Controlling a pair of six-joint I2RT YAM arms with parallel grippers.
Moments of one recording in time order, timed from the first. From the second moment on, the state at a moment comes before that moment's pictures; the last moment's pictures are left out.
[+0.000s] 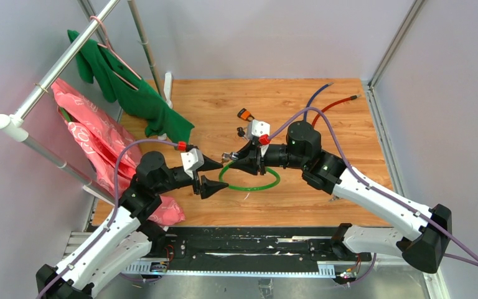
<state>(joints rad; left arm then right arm) -0.54 0.64 0.53 0.00 0.72 0.05 0.89 1.12 1.02 -0.02 -0.57 -0.17</state>
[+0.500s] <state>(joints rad) -0.56 0.65 0.53 0.06 0.71 -0.02 0.89 1.13 1.02 0.04 -0.61 -0.11</state>
